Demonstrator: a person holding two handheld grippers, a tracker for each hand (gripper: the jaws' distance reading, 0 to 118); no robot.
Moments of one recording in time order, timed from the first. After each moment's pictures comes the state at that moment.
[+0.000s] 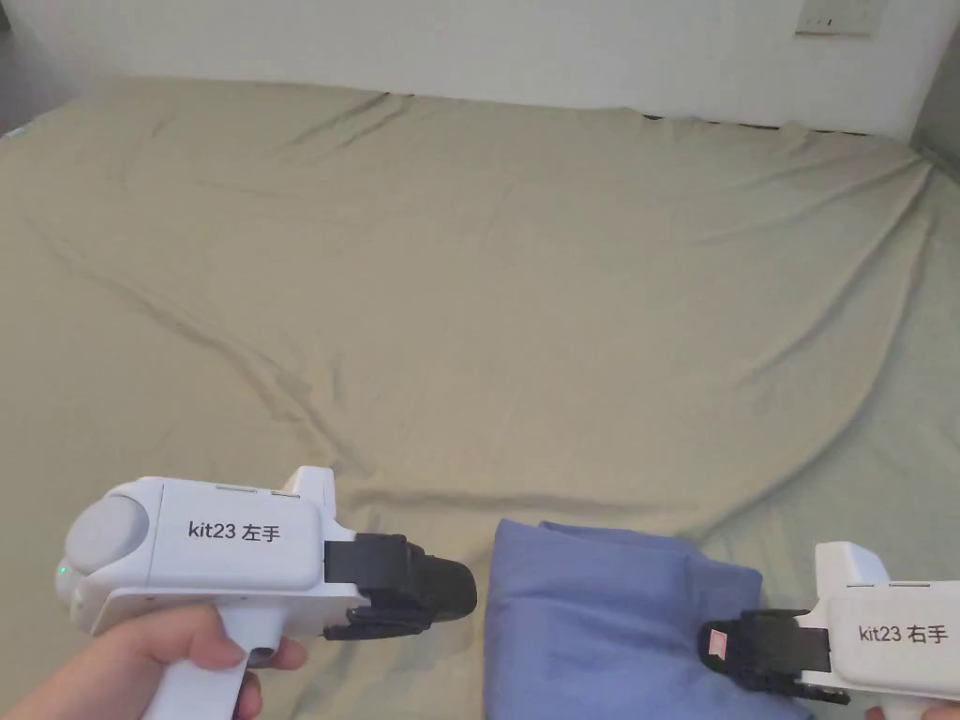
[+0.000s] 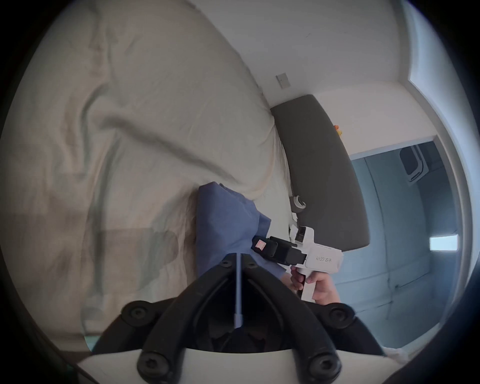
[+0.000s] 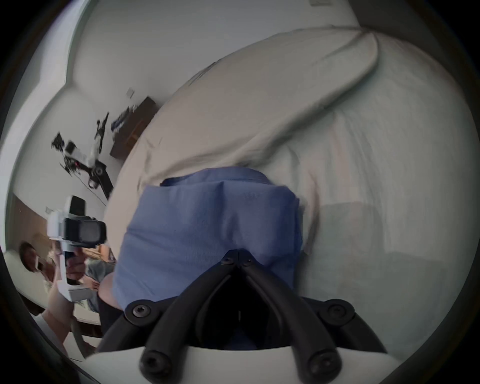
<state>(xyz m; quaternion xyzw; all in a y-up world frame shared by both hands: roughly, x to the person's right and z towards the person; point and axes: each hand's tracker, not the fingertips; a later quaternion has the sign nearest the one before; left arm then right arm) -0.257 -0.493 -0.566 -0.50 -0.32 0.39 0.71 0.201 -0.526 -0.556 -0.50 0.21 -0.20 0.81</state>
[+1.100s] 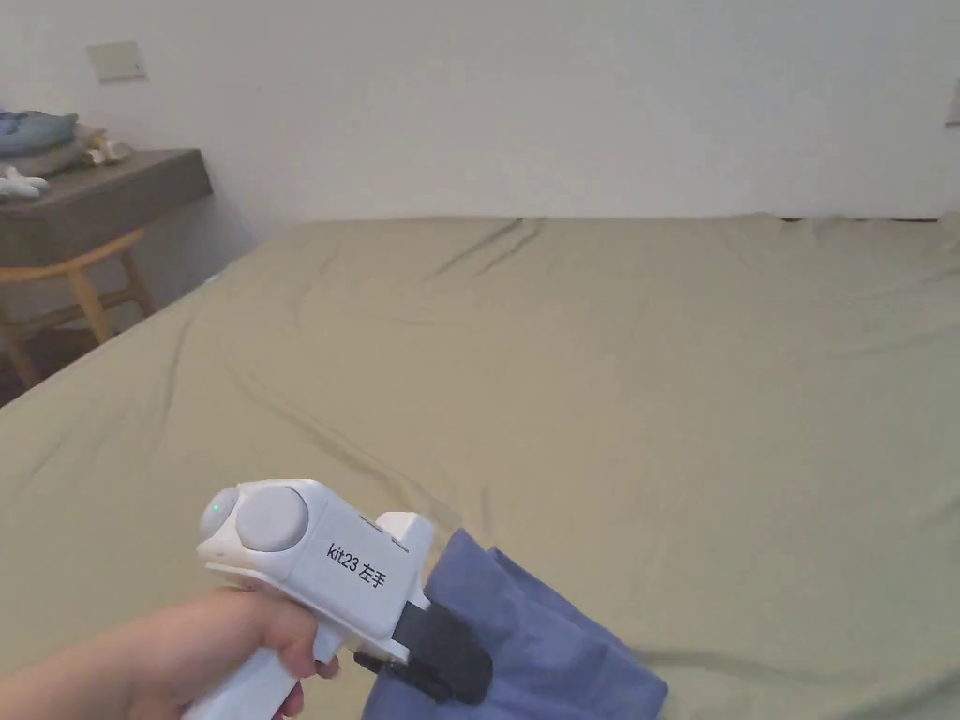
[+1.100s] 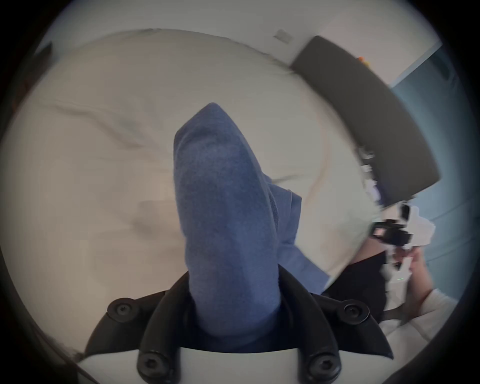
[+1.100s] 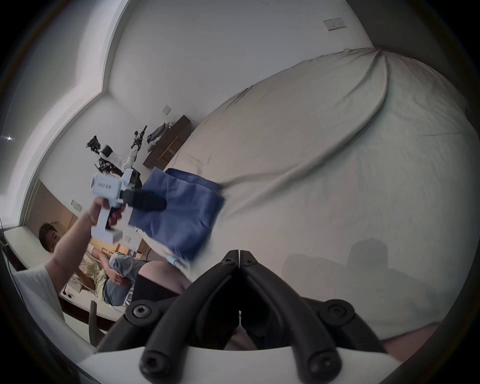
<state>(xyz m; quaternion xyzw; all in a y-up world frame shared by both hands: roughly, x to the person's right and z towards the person) -0.327 -0.415 -0.617 -0.56 -0.23 0.05 0.79 0.200 -0.464 -0.476 -0.41 0.28 -0.21 0.84</state>
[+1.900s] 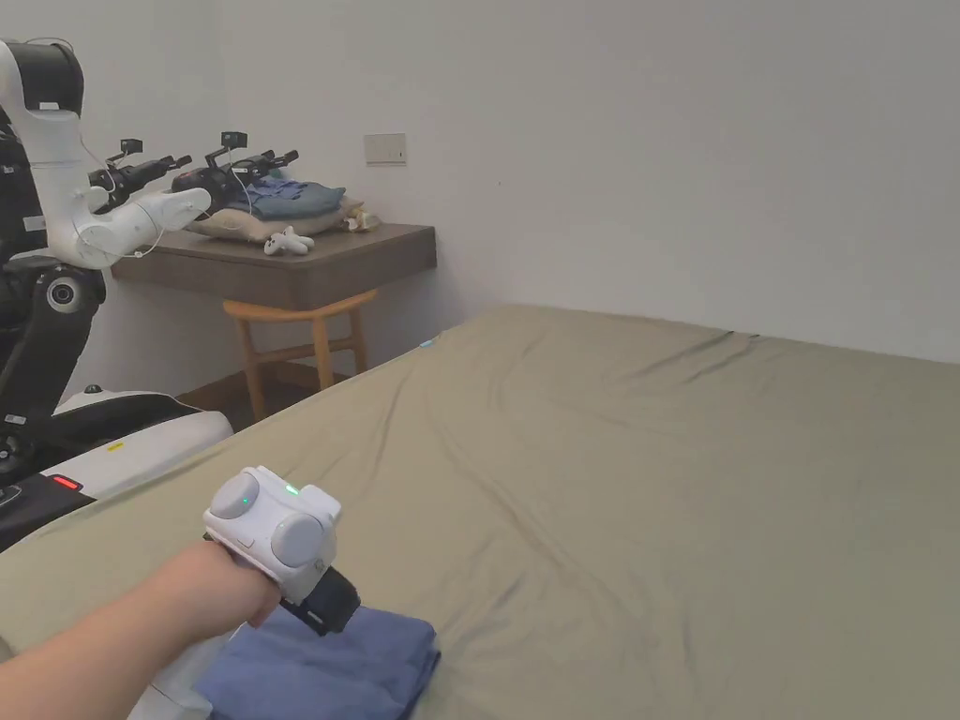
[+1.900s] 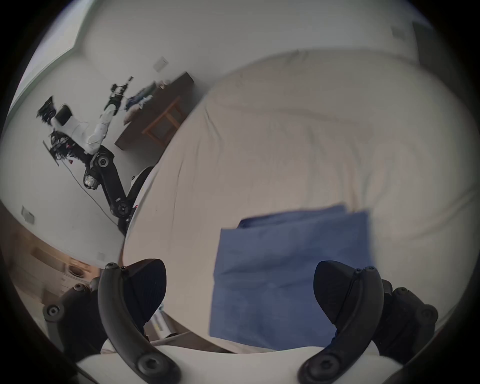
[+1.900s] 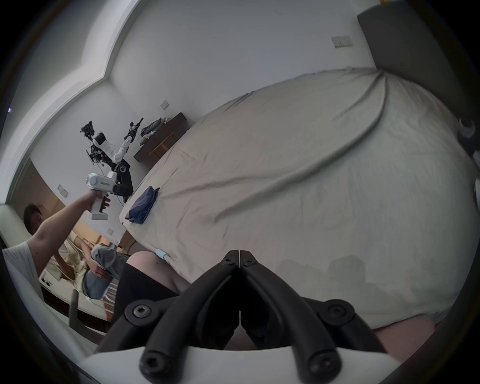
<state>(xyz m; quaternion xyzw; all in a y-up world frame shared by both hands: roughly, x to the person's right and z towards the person) -0.542 -0.405 -0.603 -0.47 0.17 -0.15 0.85 0.189 -0.452 -0.459 -0.39 0.25 -0.14 0.87</state>
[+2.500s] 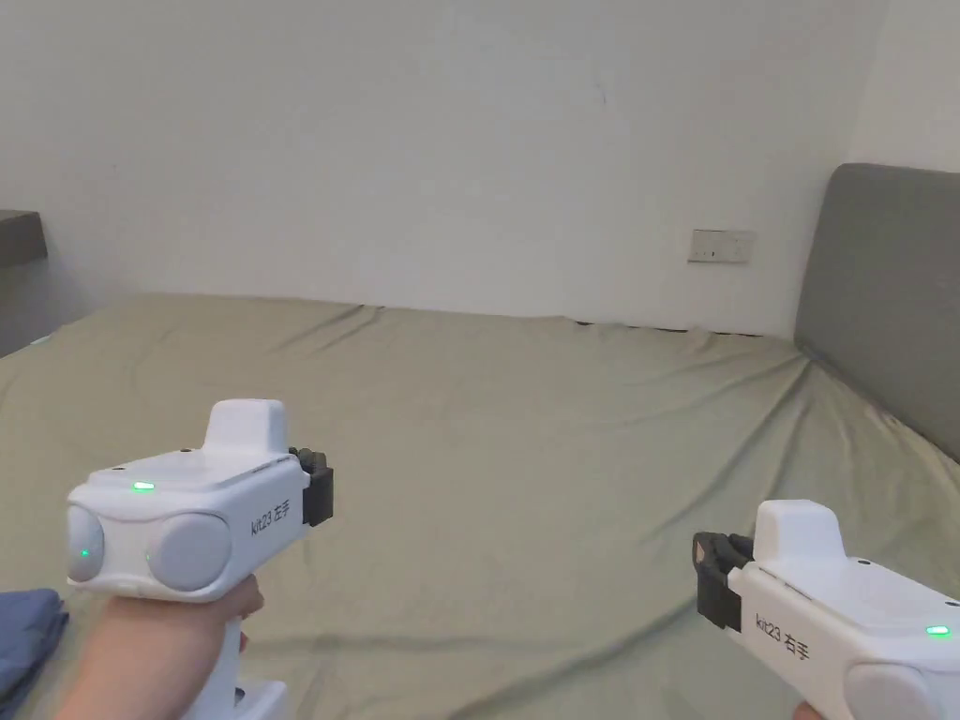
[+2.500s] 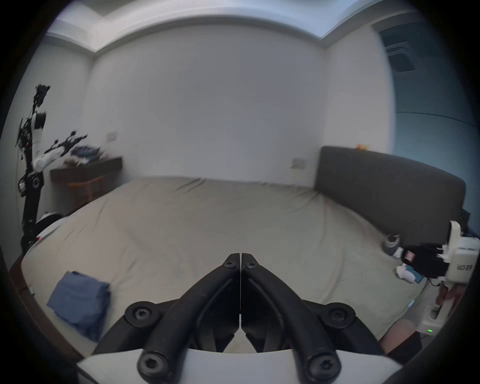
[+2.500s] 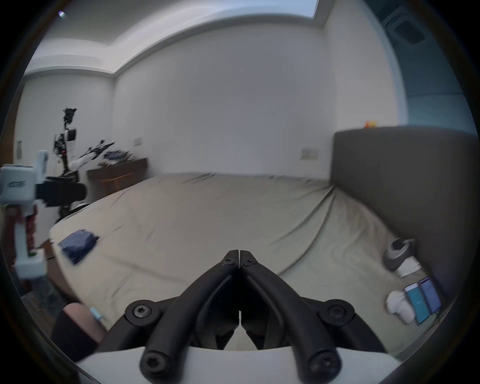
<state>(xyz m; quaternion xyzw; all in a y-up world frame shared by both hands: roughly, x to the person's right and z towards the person) -0.187 -0.314 -0.488 -0.14 -0.09 0.02 0.99 0.177 -0.348 -0.458 -0.14 0.06 0.02 0.99</state>
